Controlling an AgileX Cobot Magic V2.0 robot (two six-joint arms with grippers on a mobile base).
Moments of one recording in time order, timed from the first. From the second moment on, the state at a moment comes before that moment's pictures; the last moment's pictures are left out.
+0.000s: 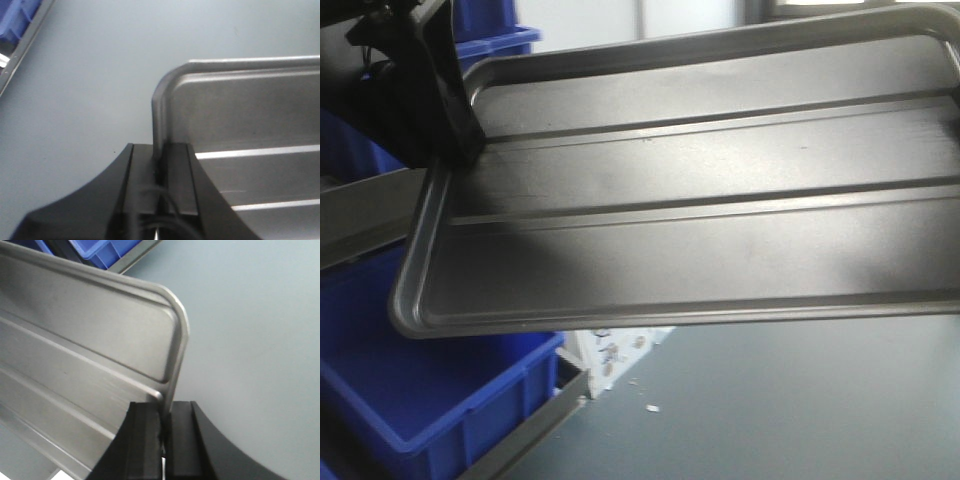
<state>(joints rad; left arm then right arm) -0.93 1.28 -1.06 0.25 0.89 -0.78 0.61 0.92 -0.84 -0.02 0.87 0.40</state>
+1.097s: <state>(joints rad) -0.93 1.28 -1.06 0.25 0.89 -0.78 0.61 0.92 -0.84 -0.02 0.87 0.40</state>
